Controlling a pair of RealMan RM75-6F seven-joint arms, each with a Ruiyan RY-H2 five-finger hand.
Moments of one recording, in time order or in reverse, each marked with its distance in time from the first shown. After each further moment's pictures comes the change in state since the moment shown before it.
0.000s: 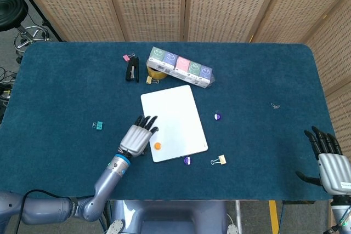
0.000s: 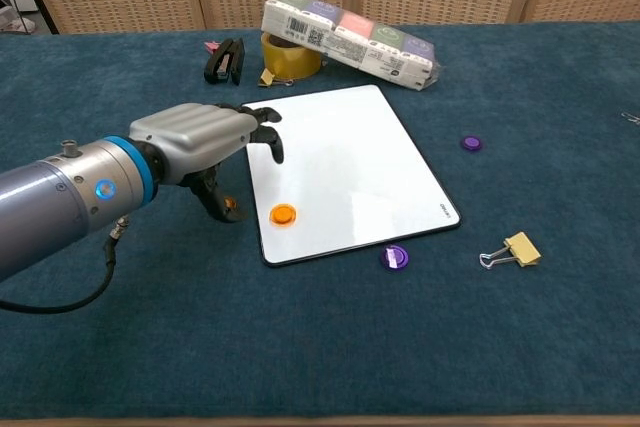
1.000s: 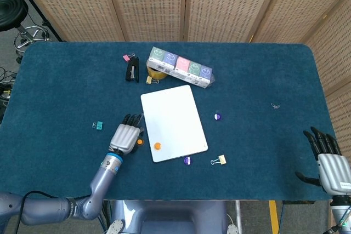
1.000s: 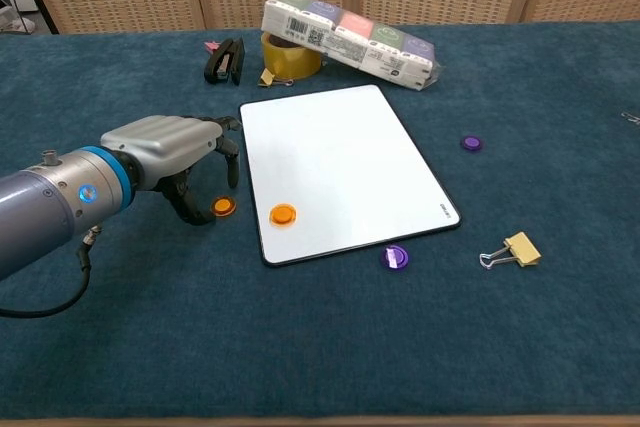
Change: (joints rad) left arm 0.004 -0.016 0.018 0.048 -0.103 0.047 -0.024; right arm 0.002 0.004 -0.002 -0.004 0.002 -0.006 0.008
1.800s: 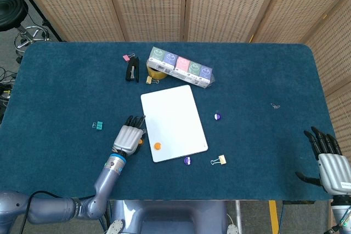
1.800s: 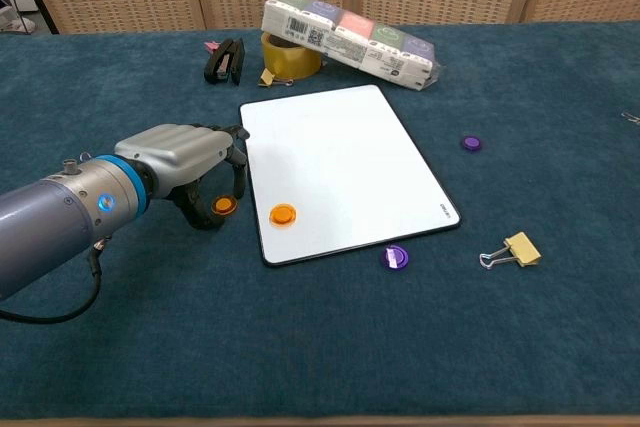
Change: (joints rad) left arm -0.023 -0.039 0.002 0.028 -0.041 0.006 0.034; right arm 0.001 0.003 0.000 0.000 0.003 -0.004 0.007
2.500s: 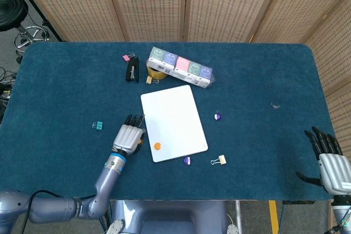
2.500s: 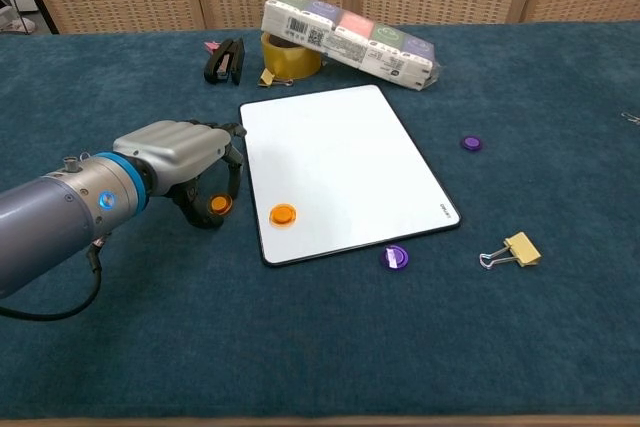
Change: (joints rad) left arm -0.010 0.001 0.006 0.000 -0.015 0.021 0.026; right arm -0.001 0.004 0.001 -0.001 0.001 0.002 0.007
